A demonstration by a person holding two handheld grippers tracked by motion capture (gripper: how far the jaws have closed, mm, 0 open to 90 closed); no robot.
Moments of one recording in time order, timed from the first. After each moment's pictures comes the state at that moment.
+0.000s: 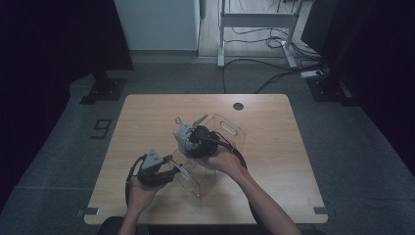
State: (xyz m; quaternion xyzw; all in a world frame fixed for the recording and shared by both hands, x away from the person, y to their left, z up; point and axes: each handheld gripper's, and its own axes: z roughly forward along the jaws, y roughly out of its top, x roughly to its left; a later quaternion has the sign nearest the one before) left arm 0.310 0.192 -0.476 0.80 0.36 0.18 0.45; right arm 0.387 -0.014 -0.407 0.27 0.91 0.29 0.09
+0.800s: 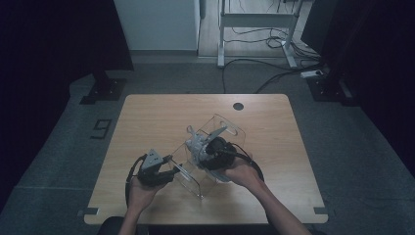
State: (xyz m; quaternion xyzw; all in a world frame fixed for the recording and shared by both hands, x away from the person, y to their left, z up) left arm 0.310 0.192 -0.476 0.80 0.36 0.18 0.45; right arm 0.352 -0.061 -0.414 0.27 0.91 0.31 0.08
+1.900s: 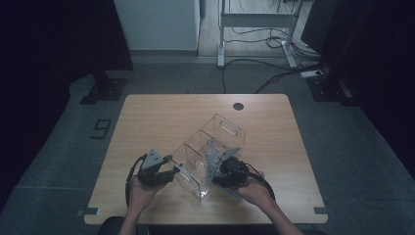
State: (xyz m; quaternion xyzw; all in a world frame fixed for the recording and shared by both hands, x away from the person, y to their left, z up) left arm 0.310 0.191 -0.476 0.80 0.36 0.18 0.45; right arm 0.325 -0.096 -0.474 0.29 0.91 0.29 0.07
